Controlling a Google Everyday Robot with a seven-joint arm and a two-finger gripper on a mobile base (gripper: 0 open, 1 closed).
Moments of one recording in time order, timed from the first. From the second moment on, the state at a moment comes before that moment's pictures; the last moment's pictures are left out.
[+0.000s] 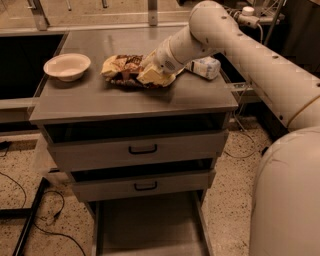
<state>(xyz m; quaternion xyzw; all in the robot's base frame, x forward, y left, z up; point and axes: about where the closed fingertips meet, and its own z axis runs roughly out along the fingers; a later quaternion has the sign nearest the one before) 0.741 0.040 0.866 -0.61 0.67 0.15 0.40</state>
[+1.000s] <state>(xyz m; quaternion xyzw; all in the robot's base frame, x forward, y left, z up) 0.741 0.041 0.865 -0.61 0.67 0.15 0.40</state>
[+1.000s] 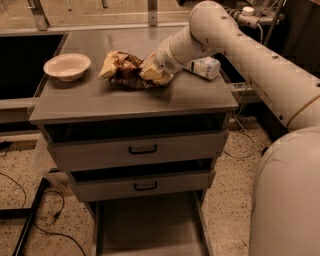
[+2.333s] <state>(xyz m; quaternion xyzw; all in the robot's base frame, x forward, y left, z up) 0.692 0.014 0.936 -0.60 0.64 0.15 0.46</state>
